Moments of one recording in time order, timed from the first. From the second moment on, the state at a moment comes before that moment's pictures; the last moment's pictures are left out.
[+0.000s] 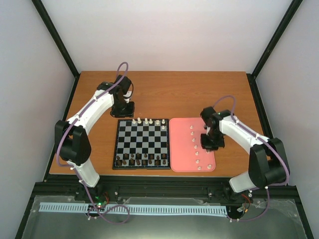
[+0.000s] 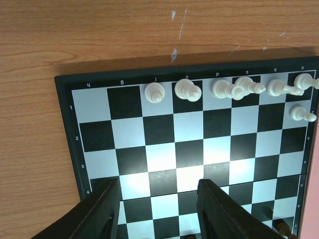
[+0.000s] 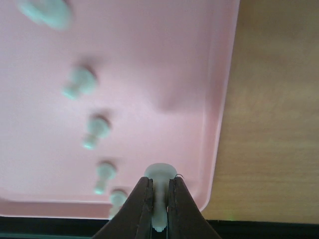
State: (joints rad) left arm -0.34 1.73 1.53 -1.14 0.06 -0.34; right arm 0.37 1.46 0.91 -1.12 -0.08 0.40
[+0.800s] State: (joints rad) left arm -0.05 1.57 1.30 -1.06 0.14 -0.41; right arm 0.83 2.31 2.24 -1.36 -0.25 0.26
